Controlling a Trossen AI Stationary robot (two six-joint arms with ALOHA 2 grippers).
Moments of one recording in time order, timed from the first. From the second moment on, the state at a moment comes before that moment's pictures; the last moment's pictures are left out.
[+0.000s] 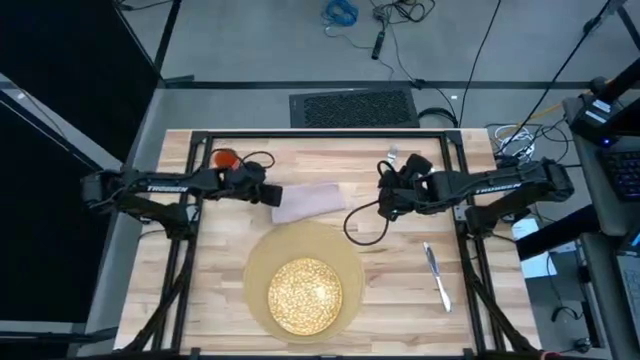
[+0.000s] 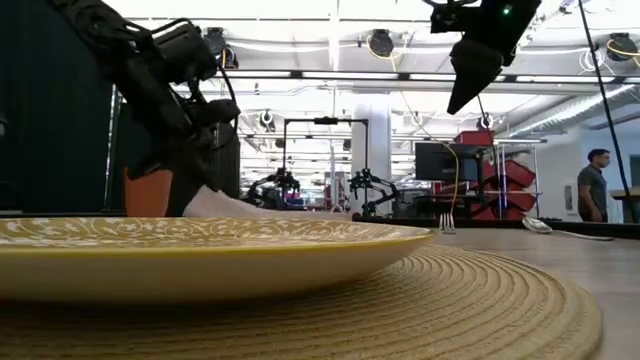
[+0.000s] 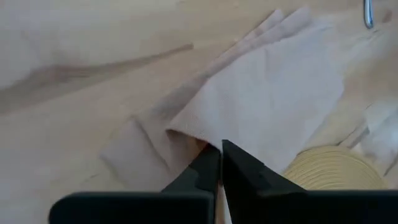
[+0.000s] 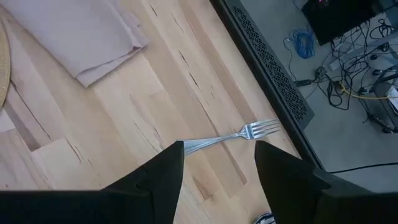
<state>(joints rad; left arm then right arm) 0.34 1.22 0.55 -0.23 -0.02 -0.91 0.07 1.31 1.10 -1.02 0.70 0.43</state>
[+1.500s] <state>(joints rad) 0.32 1.29 0.55 -0.21 -0.06 -0.87 -0.41 1.89 1.16 -0.20 -0.21 -0.12</state>
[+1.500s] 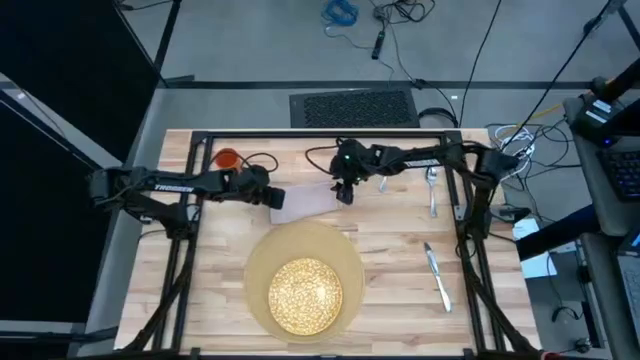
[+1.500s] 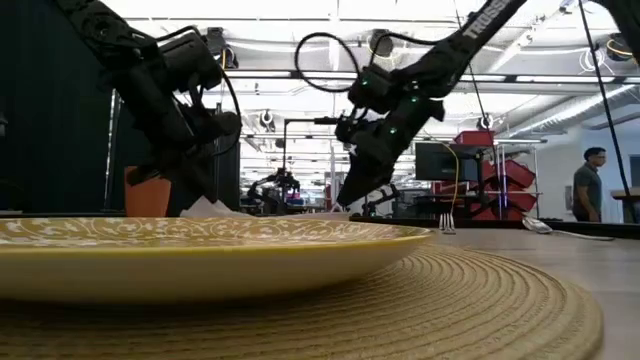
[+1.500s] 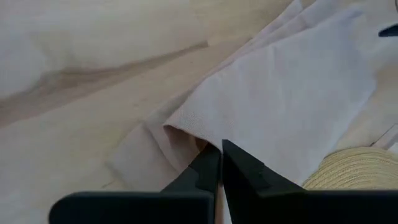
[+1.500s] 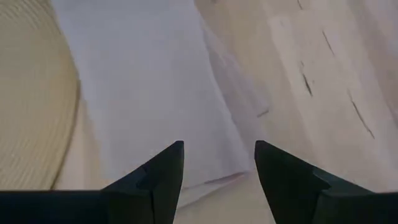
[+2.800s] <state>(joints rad) 0.32 1.29 0.55 -0.16 -0.05 -0.83 -0.40 1.88 1.18 -0.19 -0.23 -0.13</state>
